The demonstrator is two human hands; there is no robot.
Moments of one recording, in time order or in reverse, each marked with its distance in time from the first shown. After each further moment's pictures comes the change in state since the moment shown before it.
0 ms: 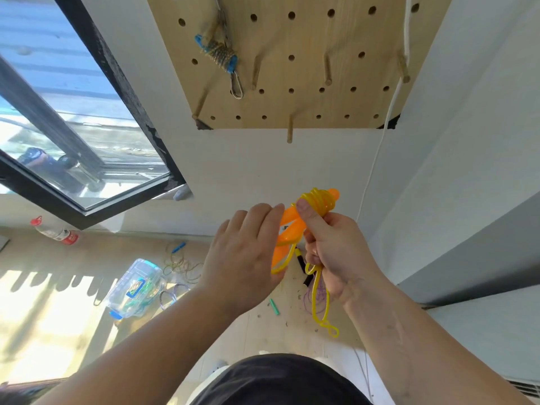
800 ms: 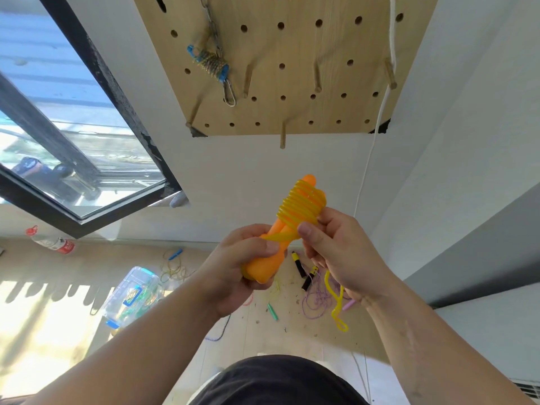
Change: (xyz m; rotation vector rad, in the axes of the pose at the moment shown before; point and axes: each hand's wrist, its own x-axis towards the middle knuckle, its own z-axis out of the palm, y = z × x) left_hand 0.015 0.004 -0.019 -1.808 -0.476 -0.843; right_hand -0.001 -0.007 -0.034 -0.196 -0.316 -0.304
